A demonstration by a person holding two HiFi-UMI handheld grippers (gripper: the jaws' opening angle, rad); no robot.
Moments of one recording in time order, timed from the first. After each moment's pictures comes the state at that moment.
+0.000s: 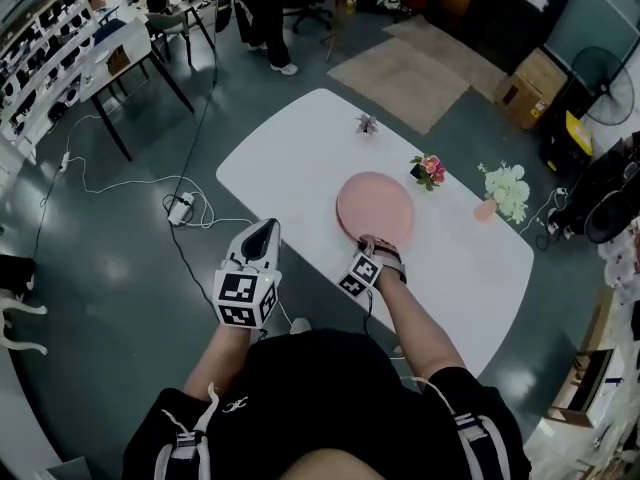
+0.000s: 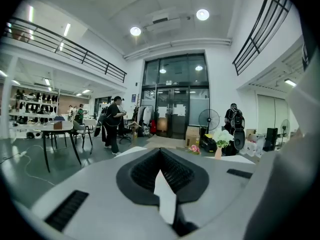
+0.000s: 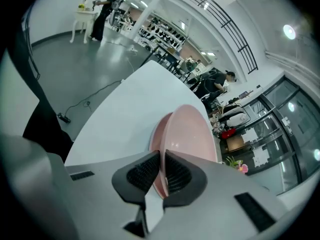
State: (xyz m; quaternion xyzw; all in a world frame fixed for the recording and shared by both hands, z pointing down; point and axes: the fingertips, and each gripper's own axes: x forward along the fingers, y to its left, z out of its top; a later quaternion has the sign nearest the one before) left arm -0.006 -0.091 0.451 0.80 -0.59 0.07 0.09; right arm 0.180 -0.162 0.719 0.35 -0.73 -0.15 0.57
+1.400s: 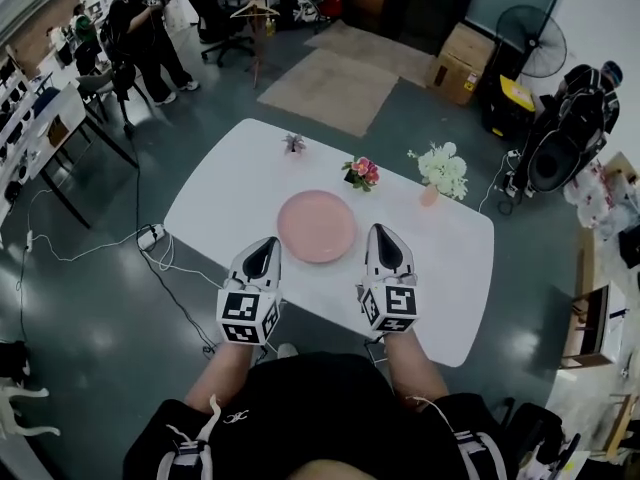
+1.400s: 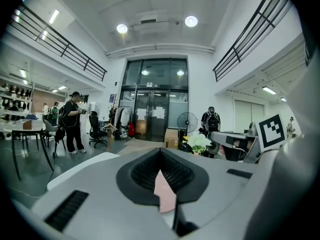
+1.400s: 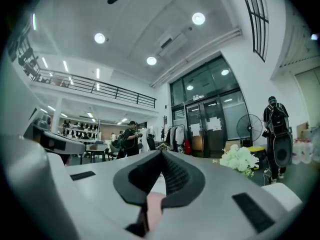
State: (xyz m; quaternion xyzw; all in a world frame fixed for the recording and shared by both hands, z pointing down) left arm 0.129 -0.111 0.434 0.87 -0.48 0.06 0.07; right arm 0.323 -0.108 0.423 0.66 -0.75 0.01 -0.02
